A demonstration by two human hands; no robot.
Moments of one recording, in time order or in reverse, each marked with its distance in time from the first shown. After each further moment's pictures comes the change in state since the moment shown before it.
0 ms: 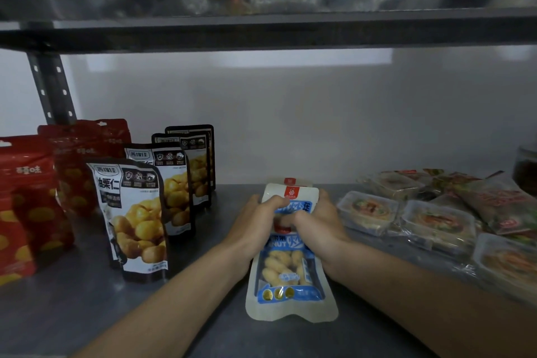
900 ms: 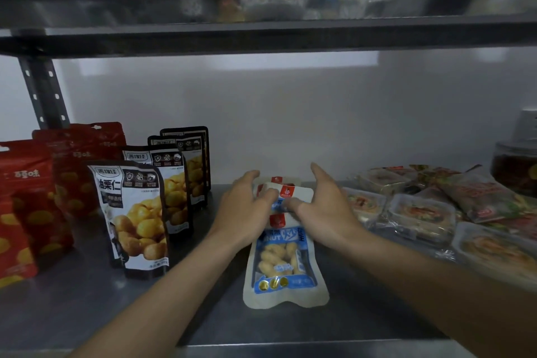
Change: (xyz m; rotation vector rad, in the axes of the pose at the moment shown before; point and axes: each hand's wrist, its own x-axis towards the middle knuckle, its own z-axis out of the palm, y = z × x) left_hand -0.005 0.013 -0.013 0.518 0.097 0.372; right_hand -0.012 -0.027 -0.020 -0.582 0.050 -0.241
